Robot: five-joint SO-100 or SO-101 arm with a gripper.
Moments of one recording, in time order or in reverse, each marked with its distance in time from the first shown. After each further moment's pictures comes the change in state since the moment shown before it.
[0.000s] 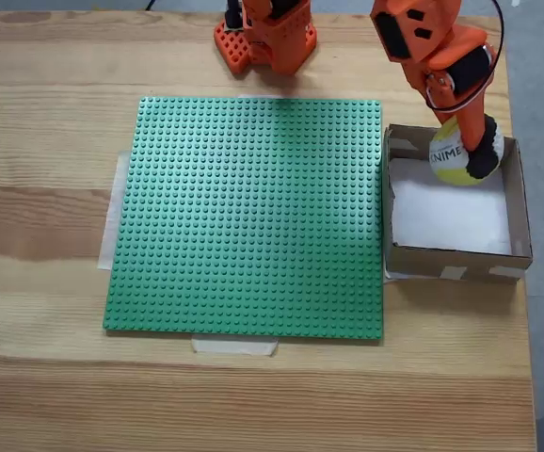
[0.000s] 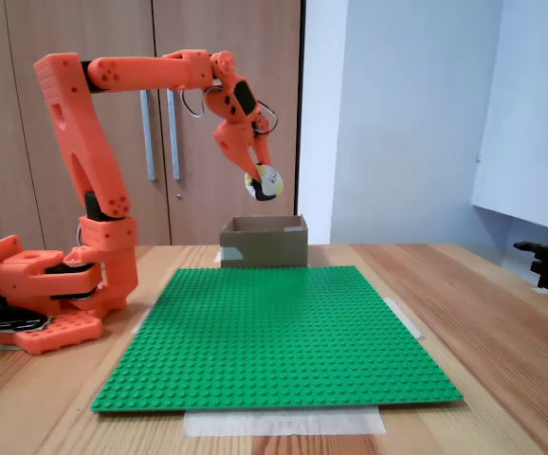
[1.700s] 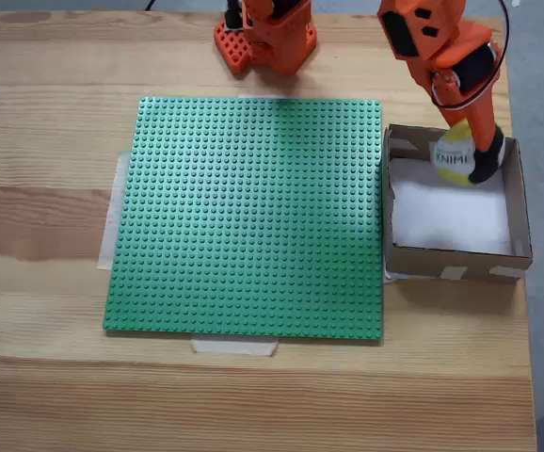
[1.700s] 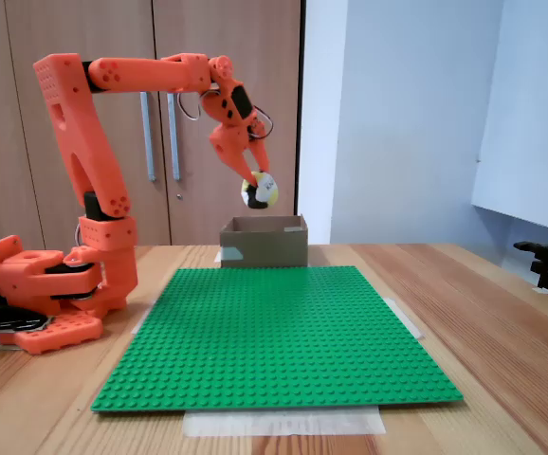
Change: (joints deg) arm -1.8 -0.1 1.8 0.3 1.3
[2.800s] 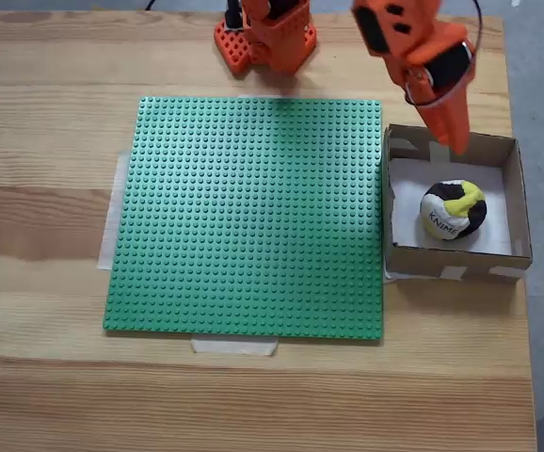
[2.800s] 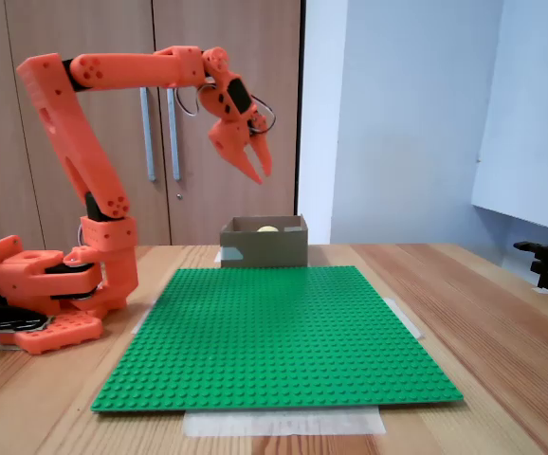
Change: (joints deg) arm 4.4 7.8 6.0 -0.4 -2.1
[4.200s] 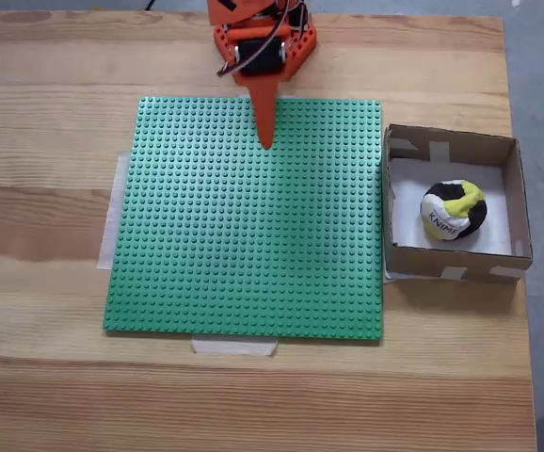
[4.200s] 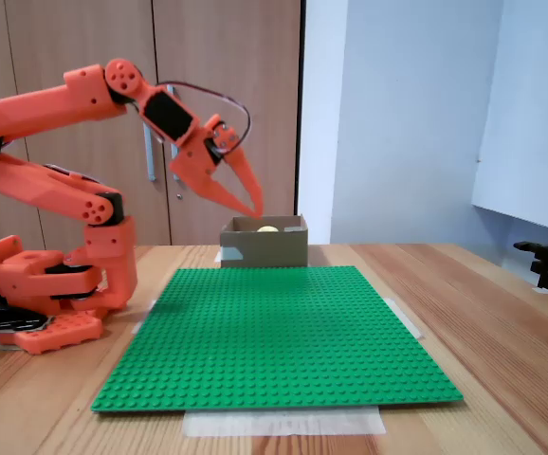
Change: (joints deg) arm 34.4 49.0 46.5 -5.8 -8.2
